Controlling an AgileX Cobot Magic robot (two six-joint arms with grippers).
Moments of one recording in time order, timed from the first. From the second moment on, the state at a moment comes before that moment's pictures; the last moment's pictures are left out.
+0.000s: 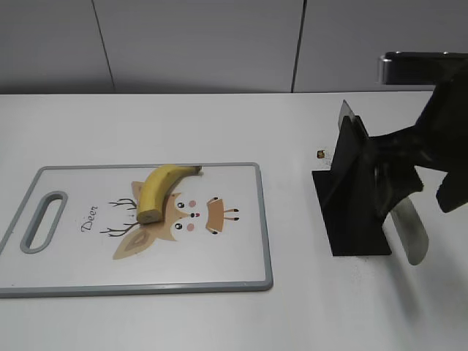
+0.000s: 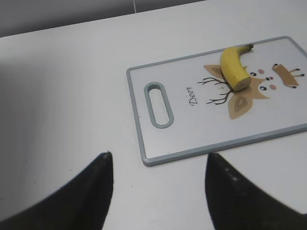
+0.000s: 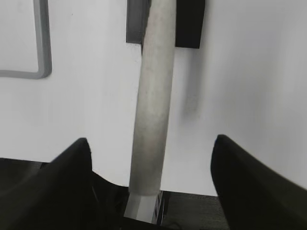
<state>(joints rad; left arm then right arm) -0.10 -0.01 -0.48 -0.14 1.09 0.19 0.42 1.48 -1.06 0.10 1.10 0.36</state>
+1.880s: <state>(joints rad) -0.10 -0.01 -0.48 -0.14 1.09 0.19 0.42 1.45 -1.06 0.10 1.12 0.40</state>
